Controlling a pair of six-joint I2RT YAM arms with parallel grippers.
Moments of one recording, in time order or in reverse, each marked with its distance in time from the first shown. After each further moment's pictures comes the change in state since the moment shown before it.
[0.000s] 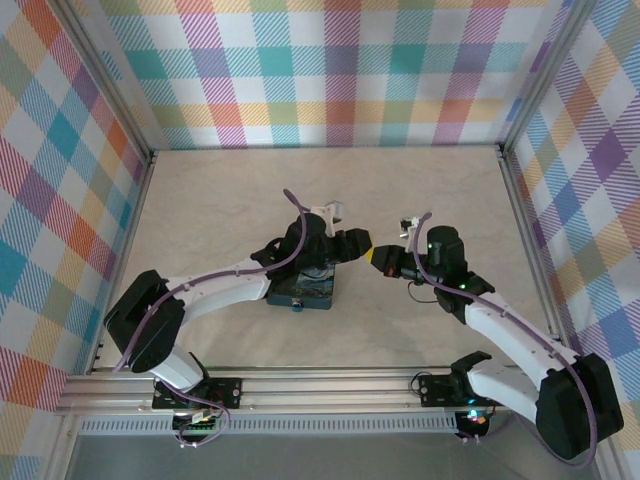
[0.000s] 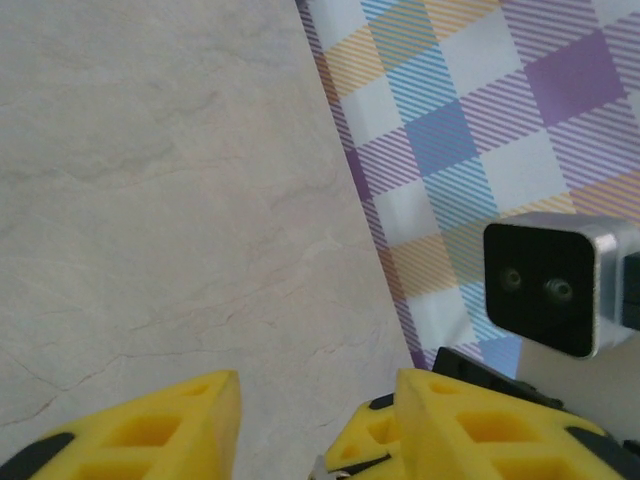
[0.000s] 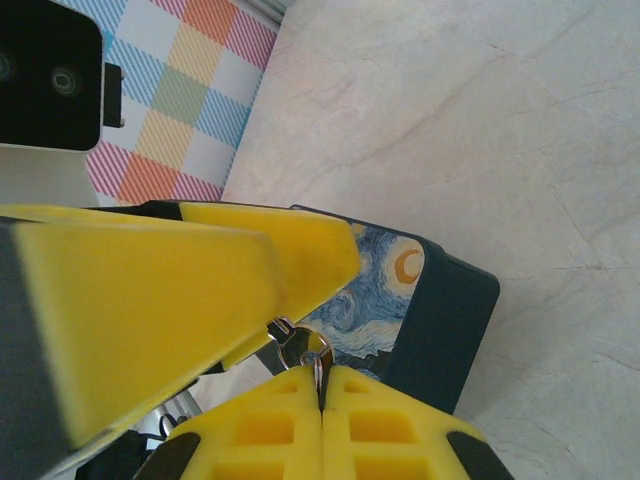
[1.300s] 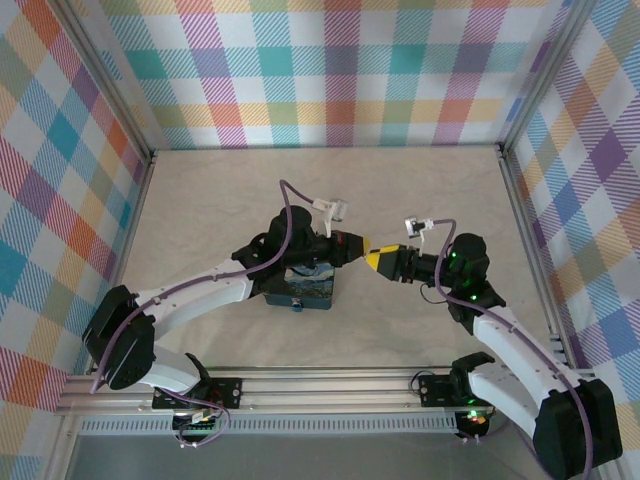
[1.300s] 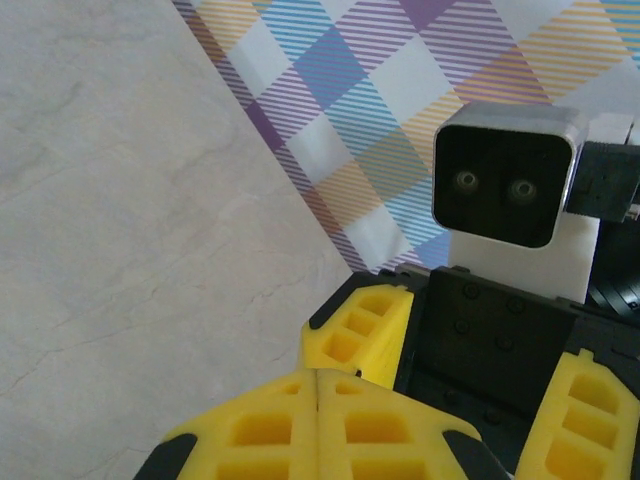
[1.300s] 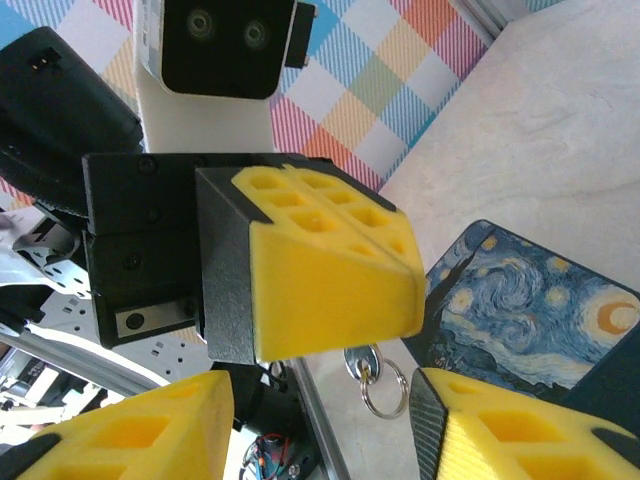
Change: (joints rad) left arm 0.030 -0.140 0.017 -0.097 0.241 0.212; right arm -0.107 -0.106 -0.090 0.333 -0.392 0.044
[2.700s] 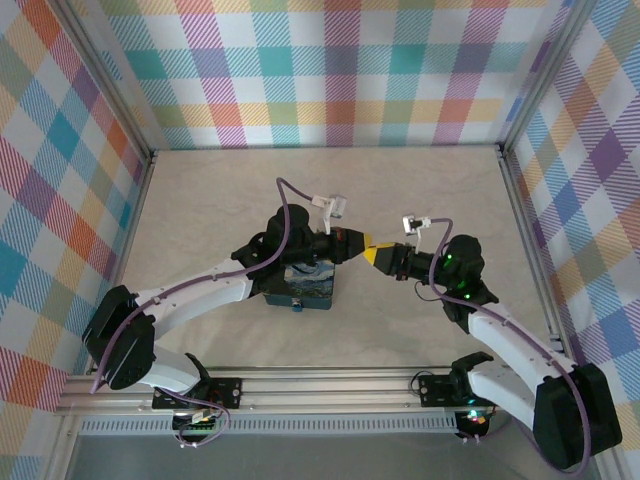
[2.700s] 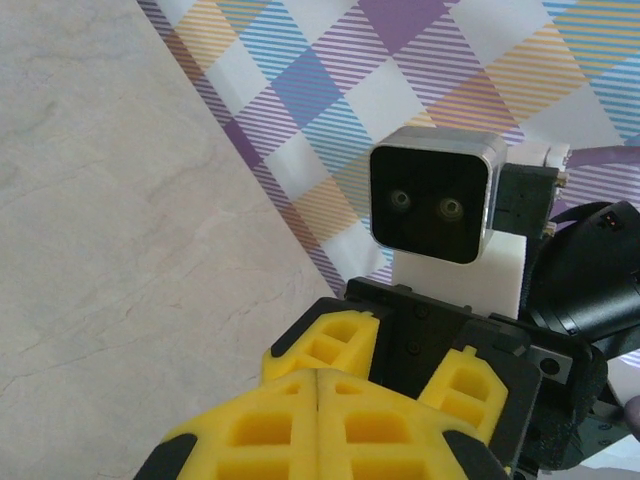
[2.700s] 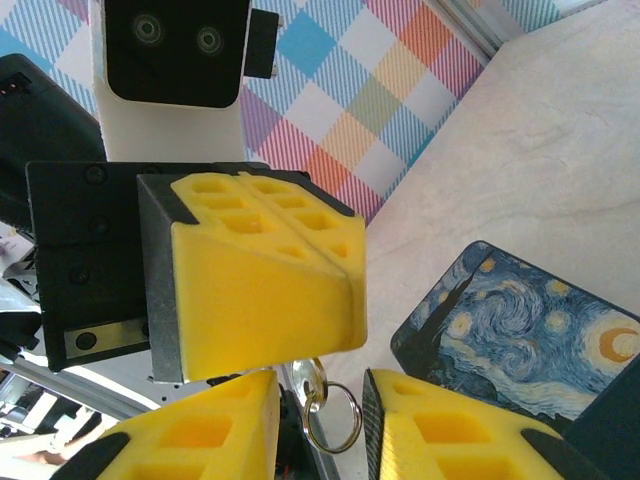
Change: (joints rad) left arm 0.005 0.000 0.000 0.059 0.011 -0.038; right arm 0.037 0.064 -0.024 0.144 0.063 0.061
